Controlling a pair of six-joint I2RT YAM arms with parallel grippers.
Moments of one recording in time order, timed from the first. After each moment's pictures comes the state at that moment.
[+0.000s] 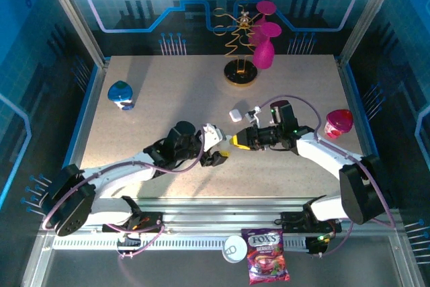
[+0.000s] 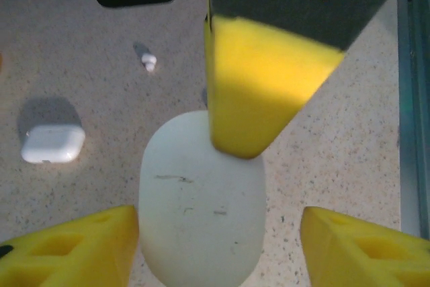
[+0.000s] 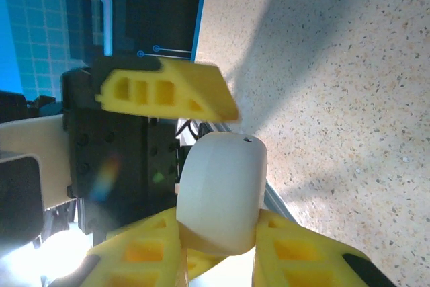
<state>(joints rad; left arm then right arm) -0.74 1.25 0.60 0.20 0.33 0.19 0.38 1.37 0.73 -0.09 -1.06 0.71</state>
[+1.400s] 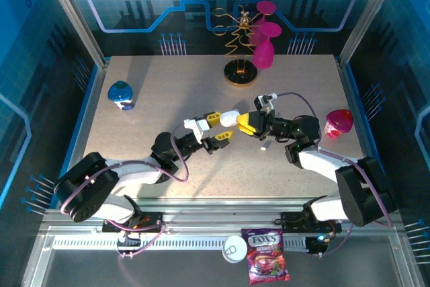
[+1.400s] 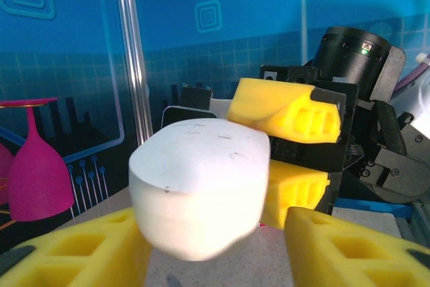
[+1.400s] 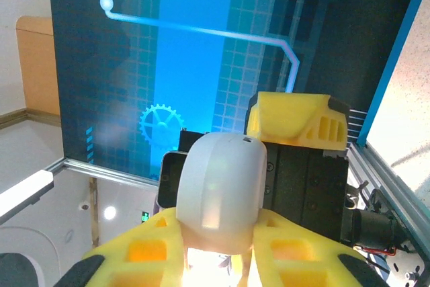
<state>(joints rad) -0.73 1.42 0.46 1.27 0.35 -0.02 0.35 1.35 0.51 1.30 -1.07 1.81</state>
